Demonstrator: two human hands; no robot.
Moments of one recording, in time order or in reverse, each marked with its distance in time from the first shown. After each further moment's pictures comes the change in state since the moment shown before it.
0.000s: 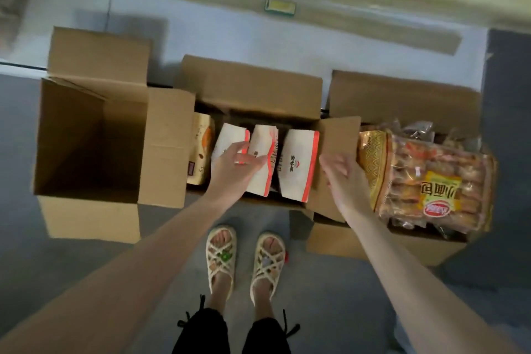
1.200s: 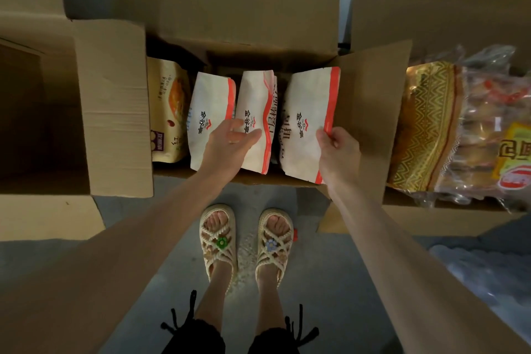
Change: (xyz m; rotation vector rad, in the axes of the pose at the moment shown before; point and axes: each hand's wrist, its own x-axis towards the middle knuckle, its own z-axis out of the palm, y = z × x) left_hand 0.103 -0.094 0.049 0.074 -0.011 -0.090; right_hand 0.092 0.099 0.086 0.051 0.135 0.086
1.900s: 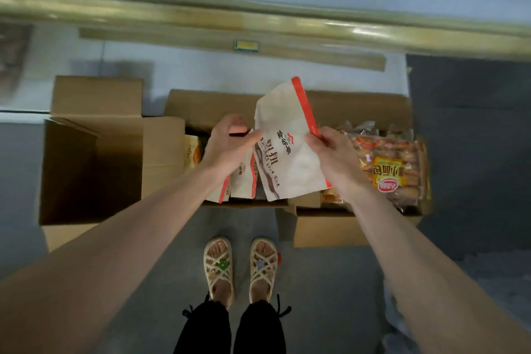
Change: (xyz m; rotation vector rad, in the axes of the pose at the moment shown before) left_hand -0.194 0.150 -0.088 -0.079 0.005 0.359; right_hand -0.189 -0.170 -0.150 -0.047 -0.135 -0.330
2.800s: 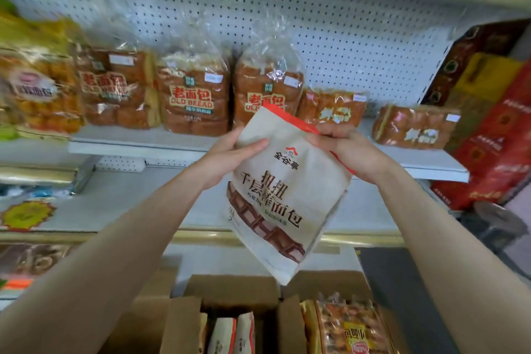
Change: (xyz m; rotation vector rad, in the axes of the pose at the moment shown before) left_hand -0.271 0.361 -0.196 -0.124 -0.195 0.752; right_hand -0.285 -0.383 -0.205 0.039 -0.023 -0.708
